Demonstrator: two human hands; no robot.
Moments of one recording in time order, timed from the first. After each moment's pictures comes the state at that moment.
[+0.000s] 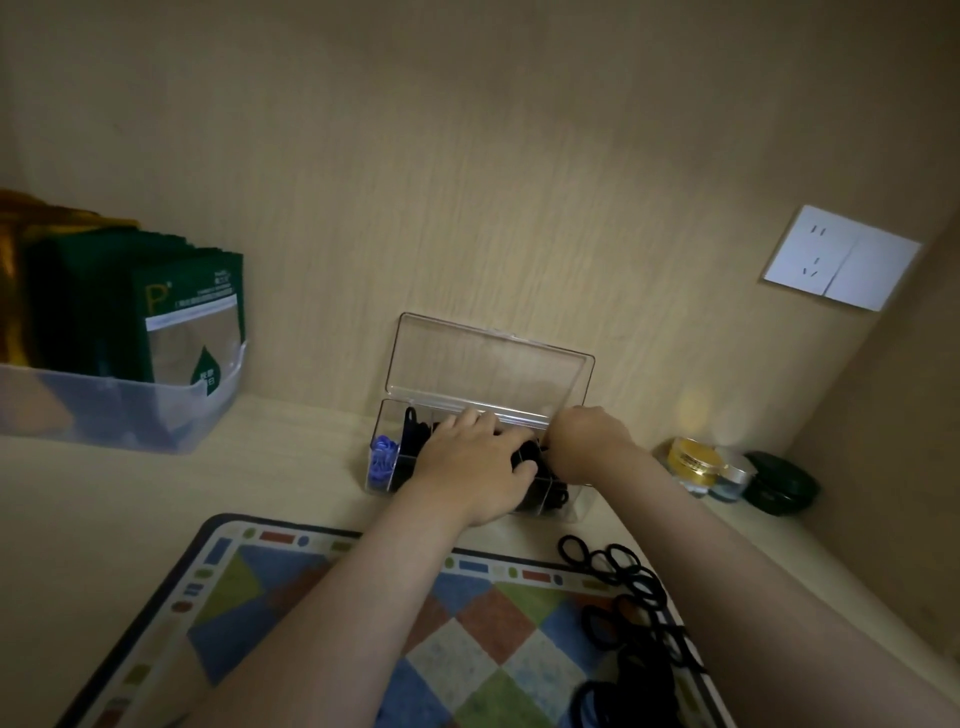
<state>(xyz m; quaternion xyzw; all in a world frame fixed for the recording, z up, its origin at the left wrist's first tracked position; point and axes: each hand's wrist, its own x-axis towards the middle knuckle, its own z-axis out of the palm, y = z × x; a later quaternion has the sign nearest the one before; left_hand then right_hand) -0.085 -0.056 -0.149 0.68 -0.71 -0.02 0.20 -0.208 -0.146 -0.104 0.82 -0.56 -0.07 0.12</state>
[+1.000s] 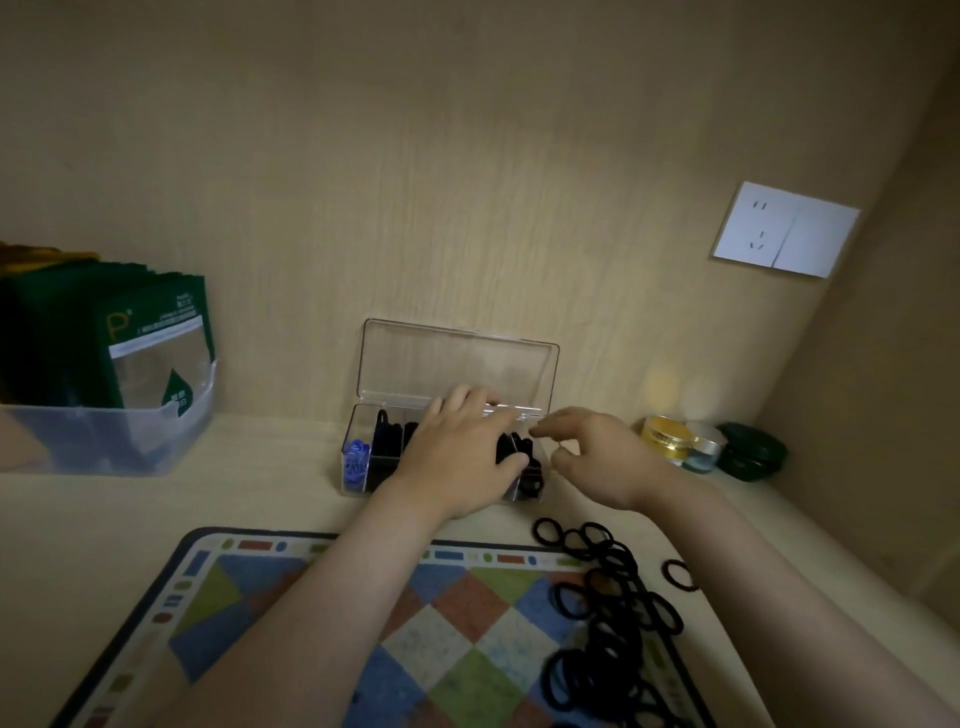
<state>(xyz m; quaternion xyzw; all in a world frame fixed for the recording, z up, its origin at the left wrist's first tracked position) -0.099 -0.047 -0.135 0.63 -0.73 0.07 0.26 -0.282 -0.104 -0.098 0.90 -0.41 0.14 -0.09</state>
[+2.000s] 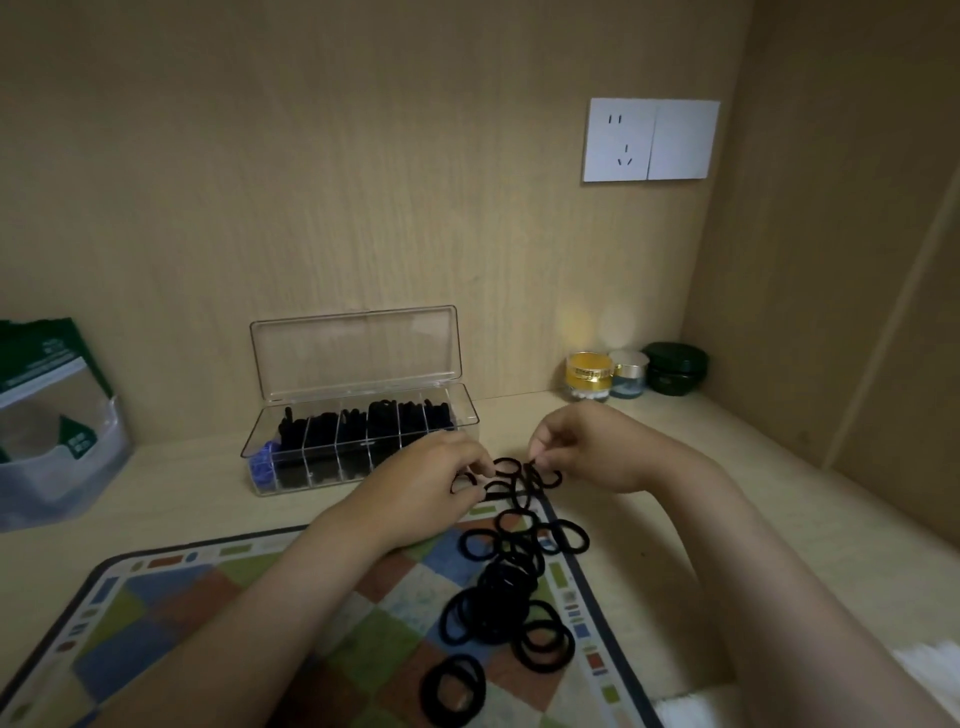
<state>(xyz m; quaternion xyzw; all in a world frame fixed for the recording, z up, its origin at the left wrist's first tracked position) -0.157 -0.036 -0.160 0.54 -0.82 -0.04 0.21 -0.384 -0.090 -0.122 0.85 -0.43 0.16 -0.27</state>
